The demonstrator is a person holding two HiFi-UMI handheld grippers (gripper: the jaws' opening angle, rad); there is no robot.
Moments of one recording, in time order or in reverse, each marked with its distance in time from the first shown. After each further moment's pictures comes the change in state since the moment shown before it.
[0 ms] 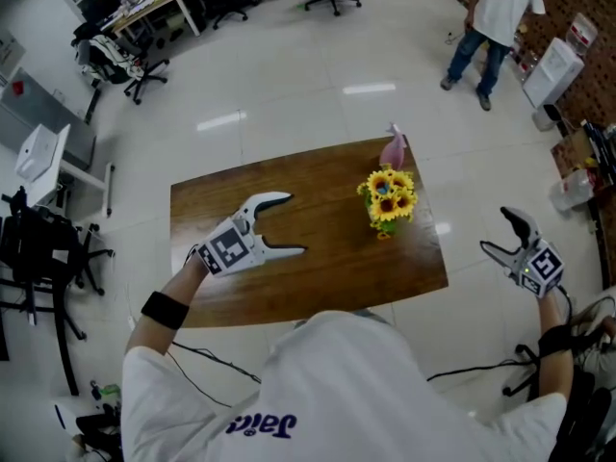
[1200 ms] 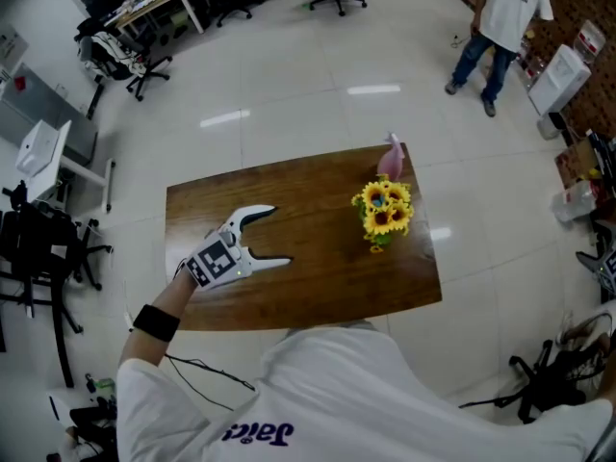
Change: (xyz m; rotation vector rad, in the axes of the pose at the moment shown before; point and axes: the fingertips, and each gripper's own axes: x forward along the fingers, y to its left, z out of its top) left arm 0.005 0.012 -0.023 -0.079 0.058 0.049; right arm -0.183 -0.181 -0.121 -0.144 0.609 -0.160
